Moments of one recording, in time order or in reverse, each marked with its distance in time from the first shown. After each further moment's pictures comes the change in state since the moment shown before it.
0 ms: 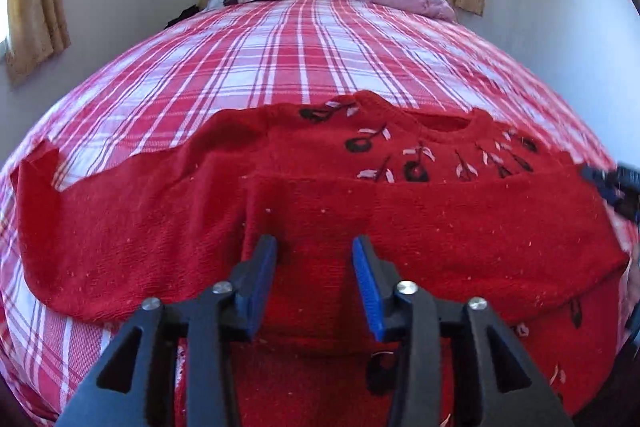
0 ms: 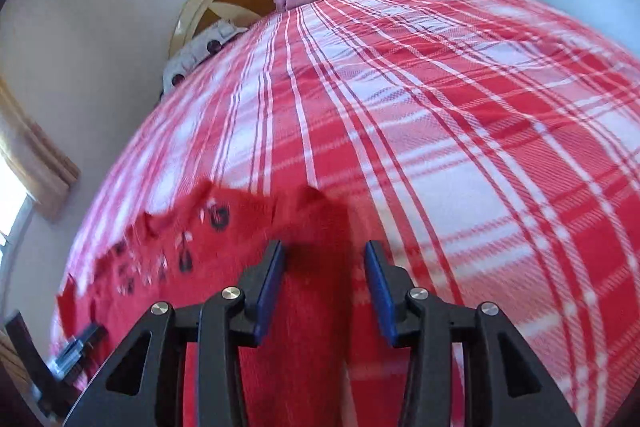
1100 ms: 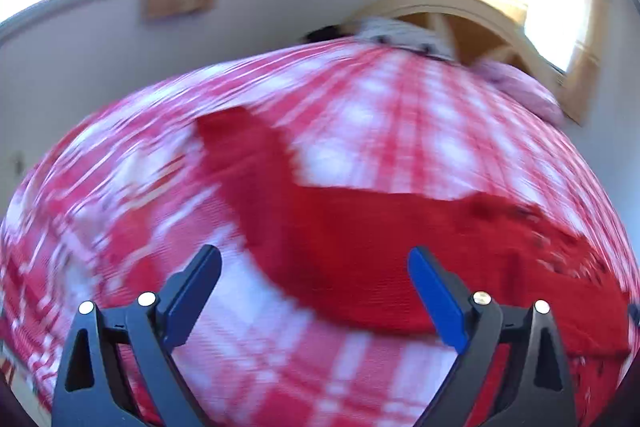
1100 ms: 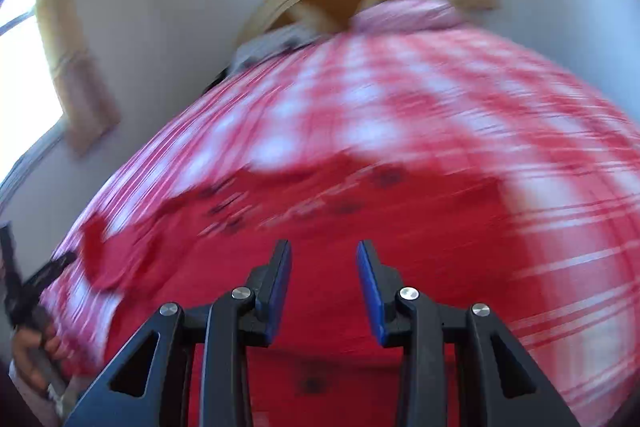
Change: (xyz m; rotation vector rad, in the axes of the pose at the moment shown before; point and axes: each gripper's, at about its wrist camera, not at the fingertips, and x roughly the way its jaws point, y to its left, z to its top) left arm -0.075 0.209 -0.032 -0.455 -0.131 0.251; right arm -0.042 0.142 -0.079 -0.309 -0.061 0.076
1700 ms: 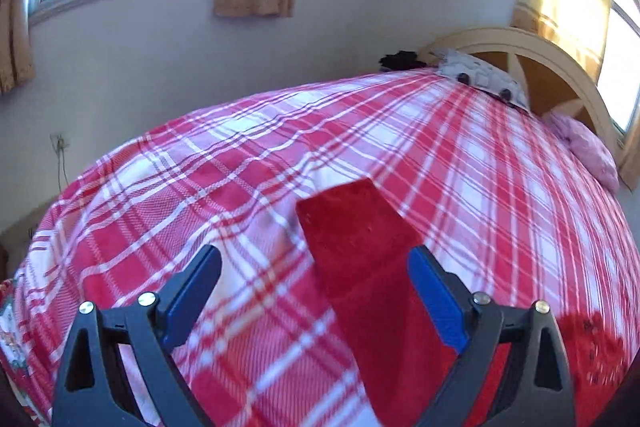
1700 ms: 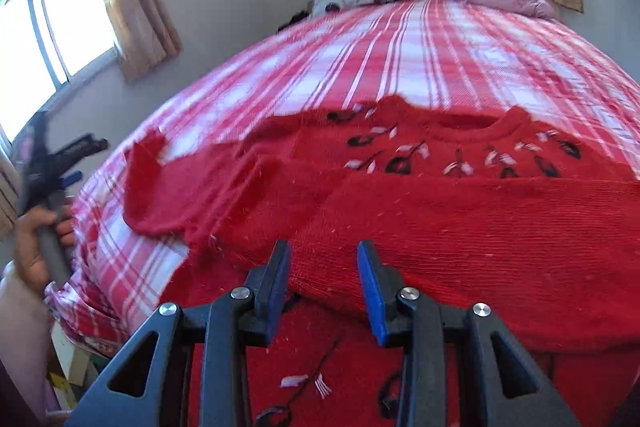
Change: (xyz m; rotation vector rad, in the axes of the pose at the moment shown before) left arm 0.065 0.073 0.087 -0.146 -0.059 0.163; right arm 0.051 0.104 -0.034 -0.144 0.121 0.149
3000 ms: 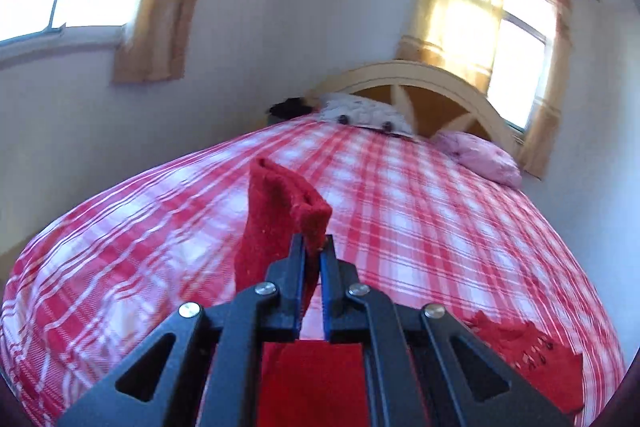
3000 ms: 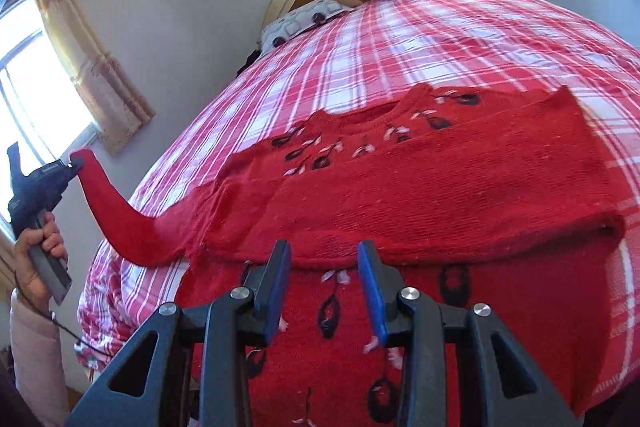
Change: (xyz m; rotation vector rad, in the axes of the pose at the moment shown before) left arm -0.122 -0.096 0.010 0.204 -0.185 -0.404; right arm -0.067 -0.057 -0.030 0.272 -0.093 -0.025
